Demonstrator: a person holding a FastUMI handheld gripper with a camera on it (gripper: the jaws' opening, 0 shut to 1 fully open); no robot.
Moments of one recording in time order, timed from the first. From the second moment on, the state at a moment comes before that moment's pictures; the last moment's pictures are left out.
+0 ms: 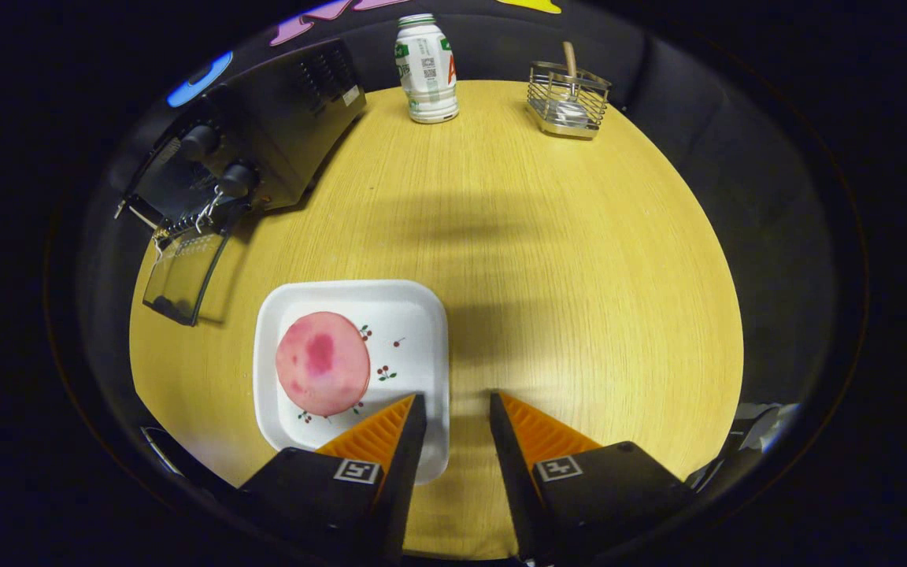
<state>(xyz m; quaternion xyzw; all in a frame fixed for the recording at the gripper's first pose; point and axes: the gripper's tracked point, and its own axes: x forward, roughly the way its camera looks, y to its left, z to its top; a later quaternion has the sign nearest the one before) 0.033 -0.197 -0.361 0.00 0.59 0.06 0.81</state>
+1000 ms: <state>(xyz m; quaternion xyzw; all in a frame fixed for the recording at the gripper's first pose) 0.018 -0.185 -0.362 0.21 0.62 0.05 0.75</state>
